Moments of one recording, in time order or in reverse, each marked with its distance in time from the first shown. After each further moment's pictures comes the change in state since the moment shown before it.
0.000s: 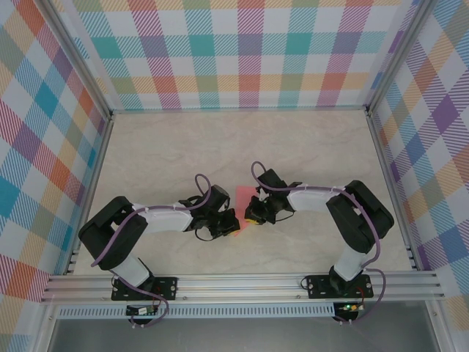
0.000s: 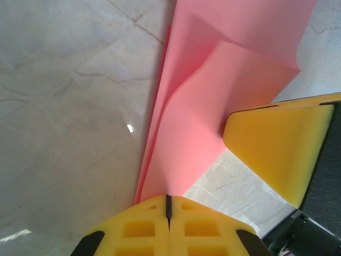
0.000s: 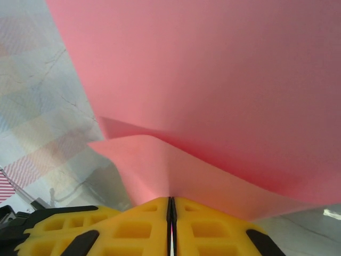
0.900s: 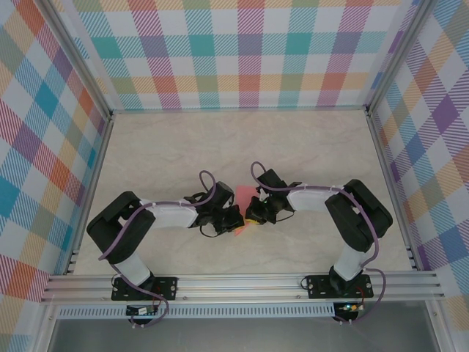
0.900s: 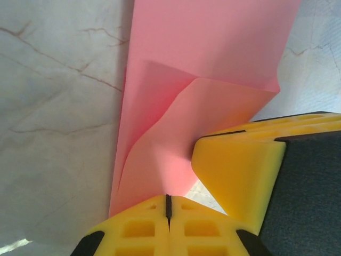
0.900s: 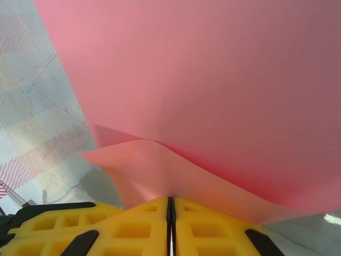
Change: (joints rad) left arm -0.001 0.069 0.060 0.029 -0.005 0.000; right arm 0.000 0.014 0.000 0.006 0.009 -0.030
